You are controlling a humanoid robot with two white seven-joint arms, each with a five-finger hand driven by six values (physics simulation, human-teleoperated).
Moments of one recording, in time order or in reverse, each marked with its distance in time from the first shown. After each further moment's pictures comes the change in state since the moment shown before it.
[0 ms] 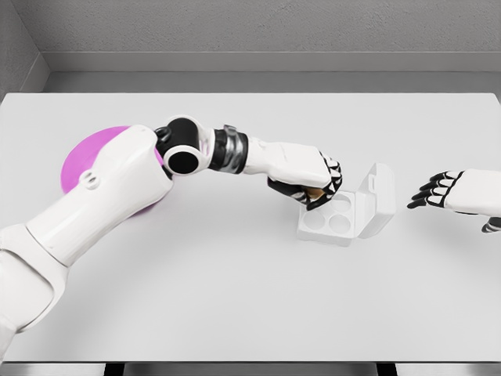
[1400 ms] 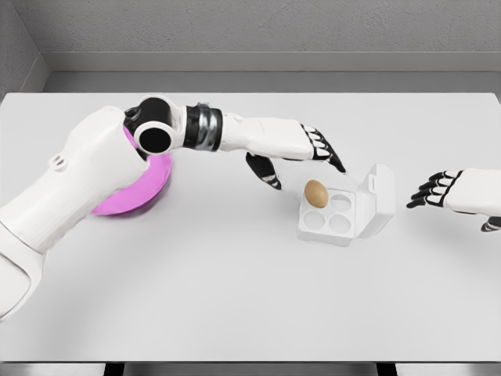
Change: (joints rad) left arm -0.045 0.118 0.025 -0.008 0.172 0.000 0.001; right arm -0.006 0.000 0.002 -0.006 0.000 0.000 0.000
